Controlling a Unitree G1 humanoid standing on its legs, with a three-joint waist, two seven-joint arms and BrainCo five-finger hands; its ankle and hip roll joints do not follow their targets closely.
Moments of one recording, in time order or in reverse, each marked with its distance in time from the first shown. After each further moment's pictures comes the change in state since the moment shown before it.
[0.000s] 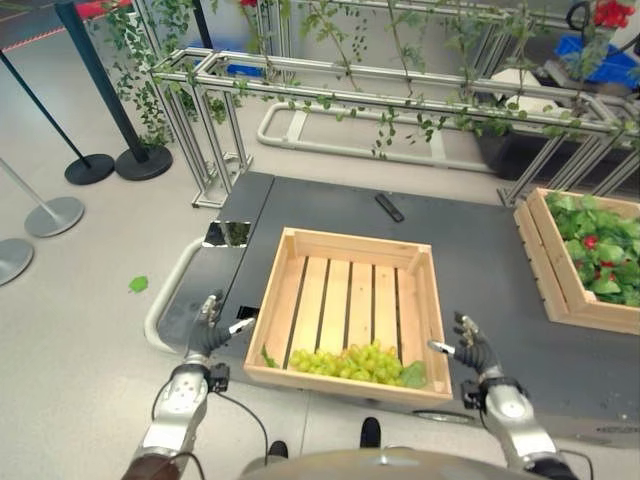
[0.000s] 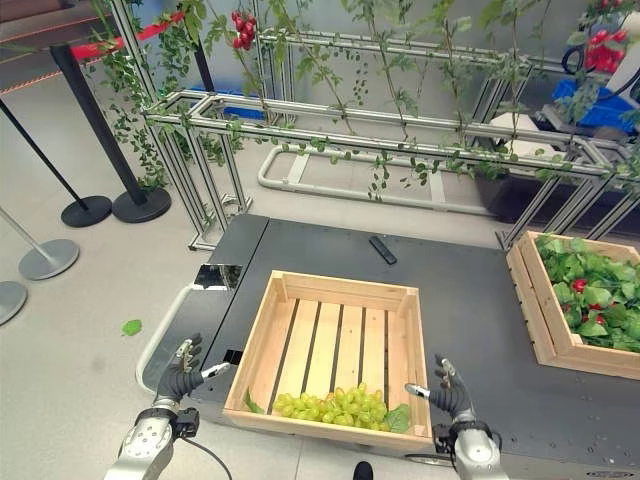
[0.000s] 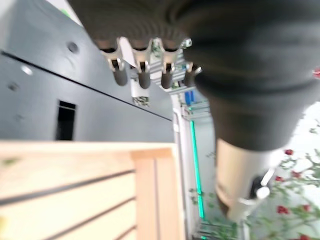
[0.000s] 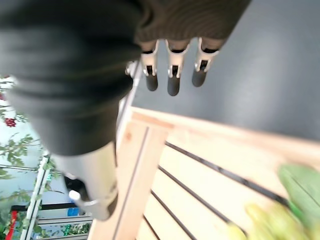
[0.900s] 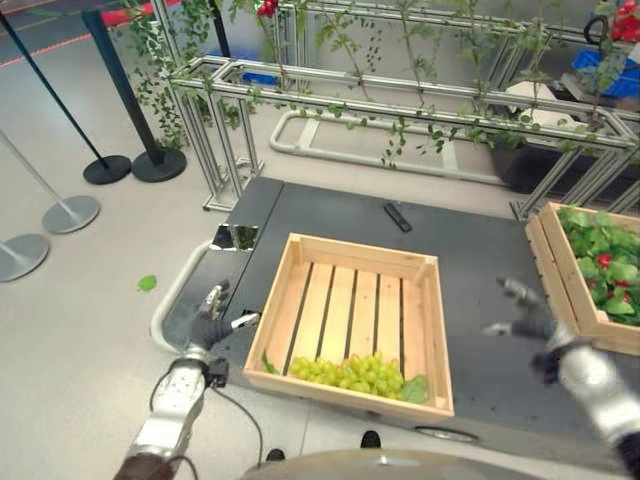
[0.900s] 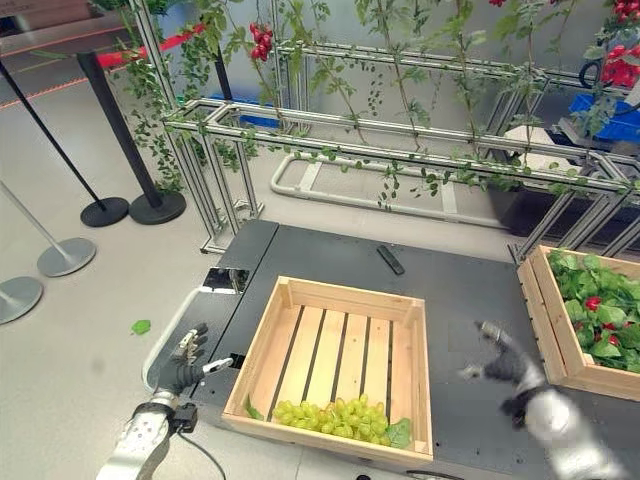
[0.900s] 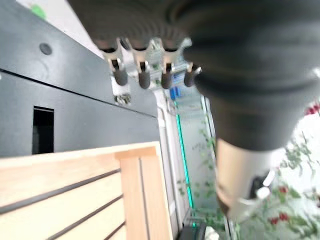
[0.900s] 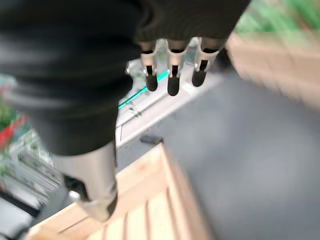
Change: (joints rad) left arm 0.019 0.140 -0.026 -0.137 0.000 -0.027 -0.054; right arm -0.198 -0.671 0.129 -0.172 -0.152 0.009 0.163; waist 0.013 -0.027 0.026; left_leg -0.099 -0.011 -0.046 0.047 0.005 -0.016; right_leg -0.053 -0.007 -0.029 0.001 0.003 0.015
